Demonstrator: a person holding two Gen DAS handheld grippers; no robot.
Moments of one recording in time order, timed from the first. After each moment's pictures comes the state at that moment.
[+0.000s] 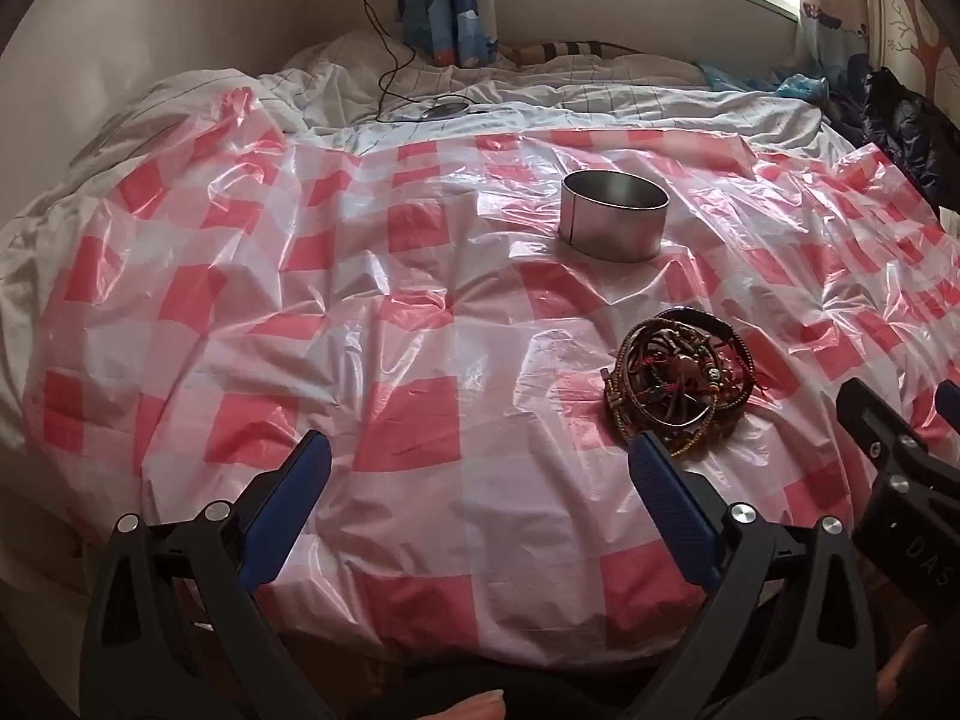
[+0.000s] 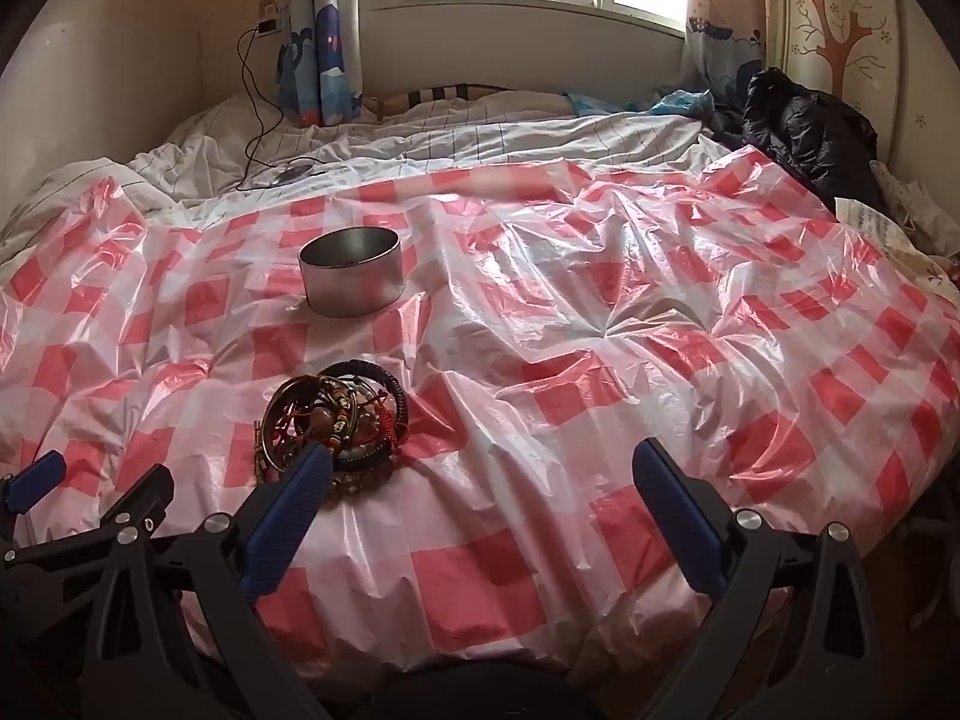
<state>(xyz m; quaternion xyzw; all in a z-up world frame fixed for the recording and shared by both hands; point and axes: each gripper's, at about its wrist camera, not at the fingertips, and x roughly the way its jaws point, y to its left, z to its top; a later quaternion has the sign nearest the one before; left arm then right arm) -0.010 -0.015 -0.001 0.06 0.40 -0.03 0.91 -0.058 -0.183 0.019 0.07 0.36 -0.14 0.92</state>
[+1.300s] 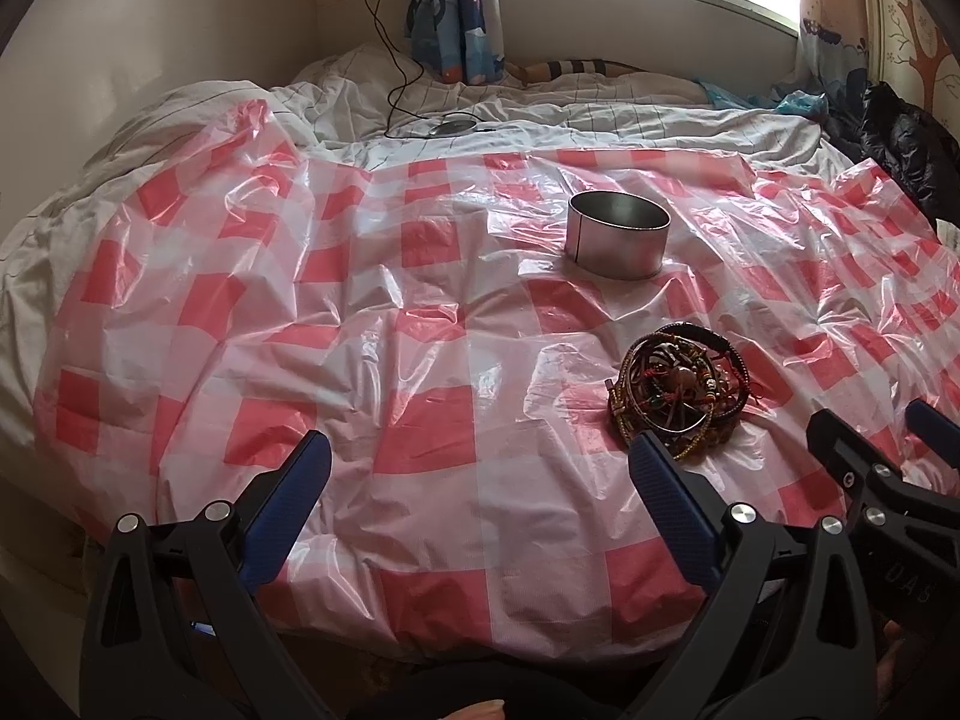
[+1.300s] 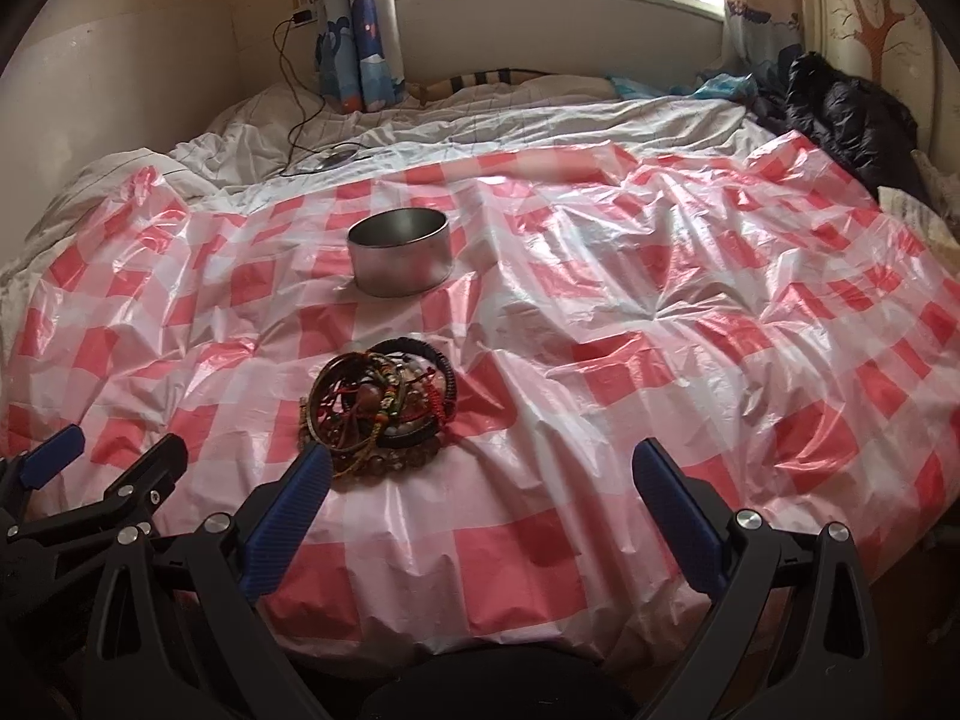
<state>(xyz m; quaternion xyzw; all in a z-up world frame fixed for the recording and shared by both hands) -0.018 -0.005 0.009 0.05 0.38 -0.03 0.92 -0.061 -0.177 0.016 0.08 0.37 -0.10 0.92</state>
